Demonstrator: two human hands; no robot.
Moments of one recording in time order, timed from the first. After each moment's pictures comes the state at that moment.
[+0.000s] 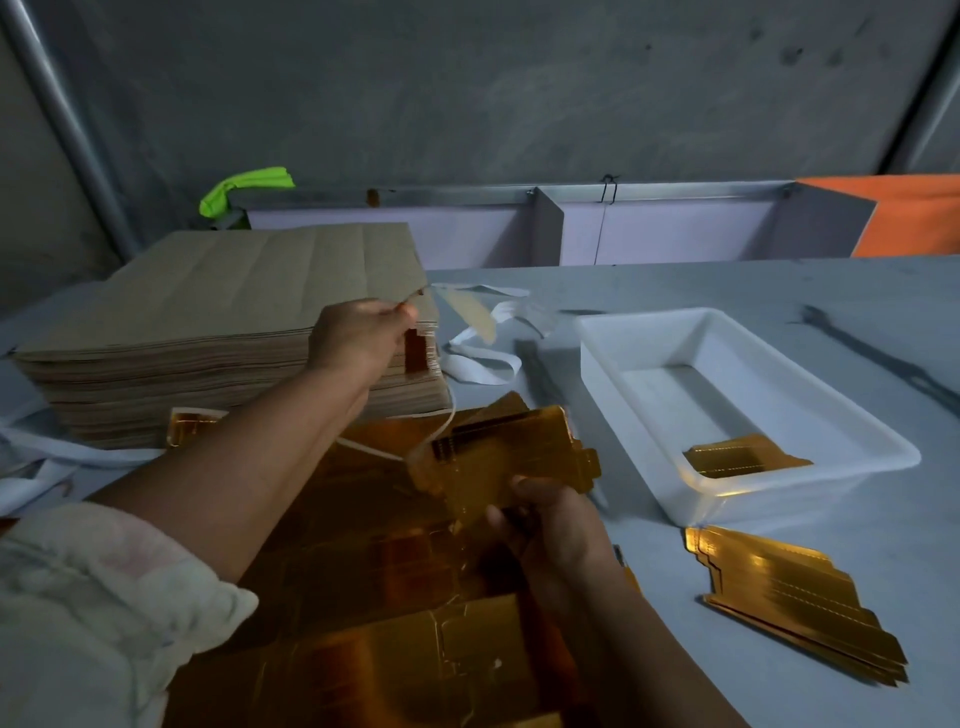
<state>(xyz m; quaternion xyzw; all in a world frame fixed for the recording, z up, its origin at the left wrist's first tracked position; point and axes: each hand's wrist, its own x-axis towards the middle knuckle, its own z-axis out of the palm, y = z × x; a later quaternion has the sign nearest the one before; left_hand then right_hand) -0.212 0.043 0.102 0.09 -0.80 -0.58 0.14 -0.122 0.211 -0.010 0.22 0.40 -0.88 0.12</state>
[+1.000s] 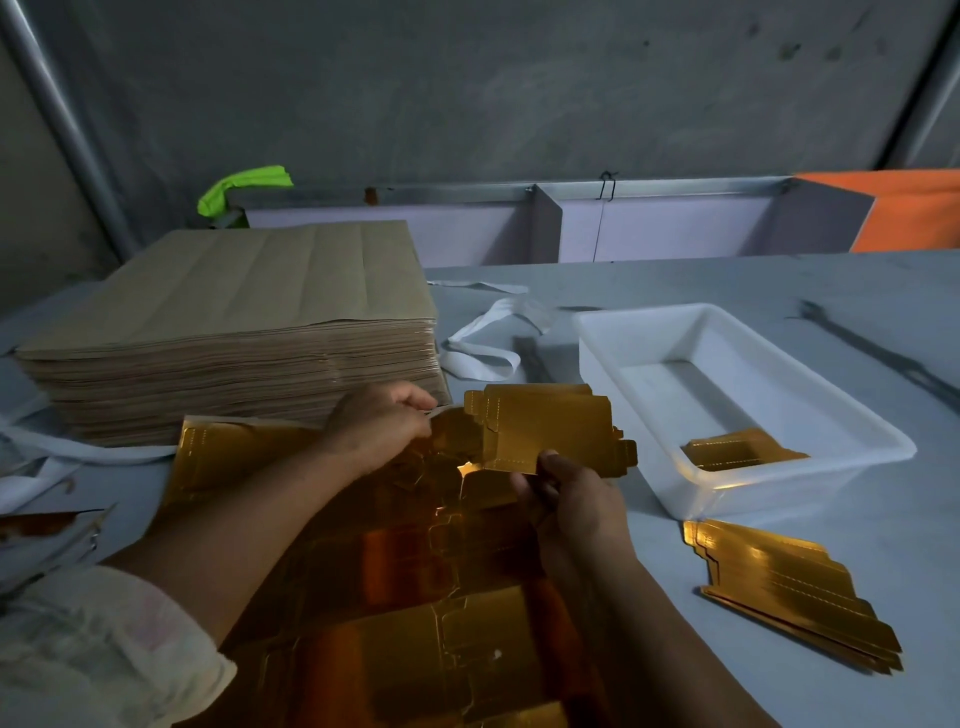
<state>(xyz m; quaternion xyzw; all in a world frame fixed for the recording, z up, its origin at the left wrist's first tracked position) -0.189 0.031 0.045 -0.04 -0.93 -0.37 -0.02 -0.124 0.217 0.004 0.28 0.37 -0.89 0.02</state>
